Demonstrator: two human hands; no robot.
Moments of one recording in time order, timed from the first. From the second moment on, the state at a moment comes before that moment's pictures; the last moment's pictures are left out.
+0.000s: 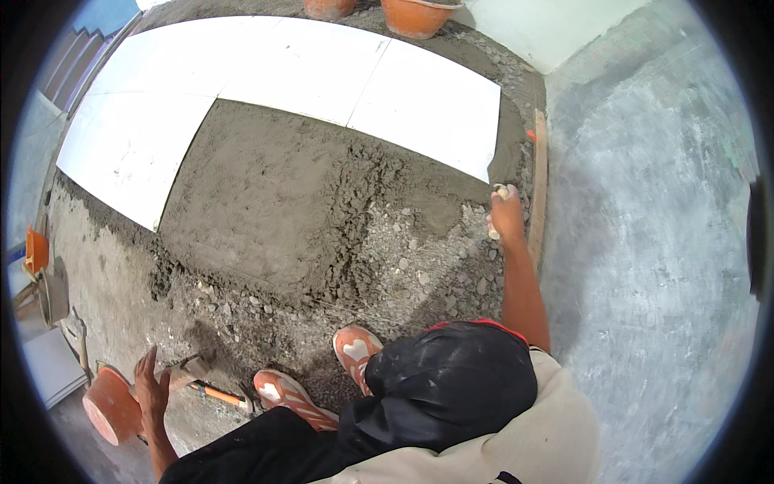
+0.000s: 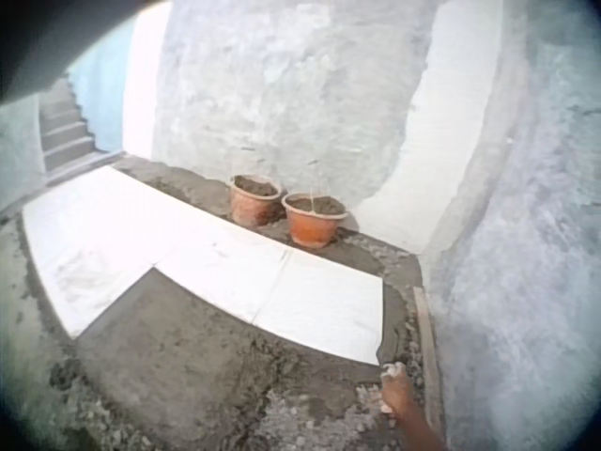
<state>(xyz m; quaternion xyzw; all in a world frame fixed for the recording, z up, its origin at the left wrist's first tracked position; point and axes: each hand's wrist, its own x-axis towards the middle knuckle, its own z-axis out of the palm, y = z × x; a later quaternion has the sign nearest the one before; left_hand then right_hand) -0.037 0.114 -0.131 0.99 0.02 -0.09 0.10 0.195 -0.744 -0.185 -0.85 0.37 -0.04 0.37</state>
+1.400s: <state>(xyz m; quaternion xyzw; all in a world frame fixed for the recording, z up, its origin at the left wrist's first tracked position) -0.111 -0.074 0.183 0.91 0.24 -0.21 0.27 0.193 -0.627 -0.112 -0.85 0.09 -0.17 0.49</state>
